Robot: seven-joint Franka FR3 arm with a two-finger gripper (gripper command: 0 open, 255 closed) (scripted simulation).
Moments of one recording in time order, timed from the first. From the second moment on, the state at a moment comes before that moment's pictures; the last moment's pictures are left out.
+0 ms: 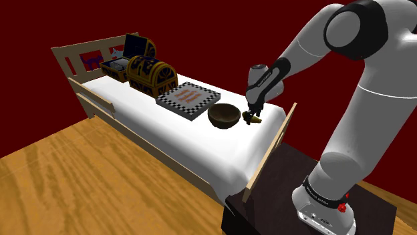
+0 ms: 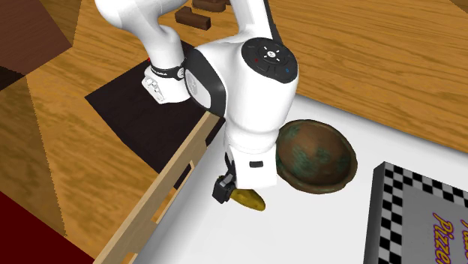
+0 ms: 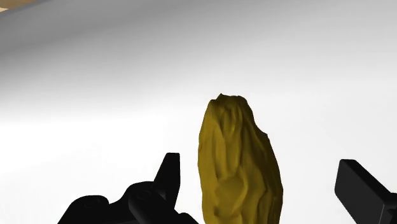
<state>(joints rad) -0.10 0.12 -0.27 -2.49 -0.20 2.62 -0.18</state>
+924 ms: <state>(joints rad) -0.10 0.15 -0.27 -2.49 -0.19 2.64 -0.19</state>
